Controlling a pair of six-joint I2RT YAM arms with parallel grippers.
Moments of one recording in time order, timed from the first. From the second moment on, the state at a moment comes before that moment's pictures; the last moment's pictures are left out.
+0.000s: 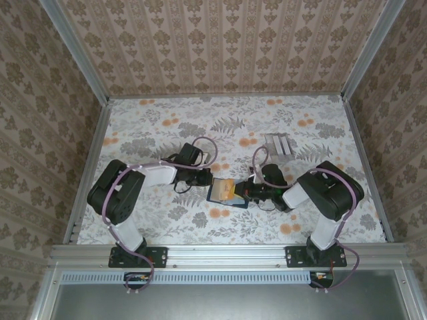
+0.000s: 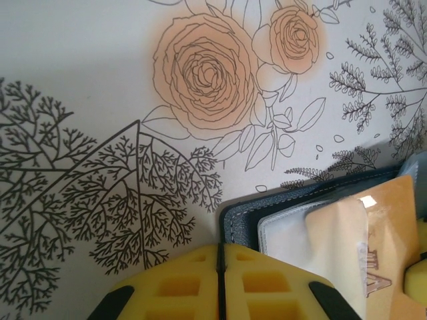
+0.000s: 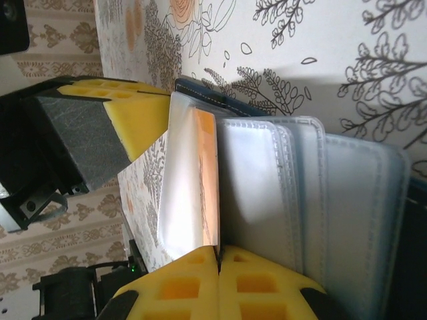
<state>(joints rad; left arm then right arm) -0.62 1.73 0.84 -0.14 0.36 -0.44 0.50 1.78 0.40 0.81 -0.63 1.09</state>
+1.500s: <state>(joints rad) -0.63 1.66 0.73 -0.05 0.36 -0.50 0.73 1.57 0.61 0.06 -0.21 0.99</state>
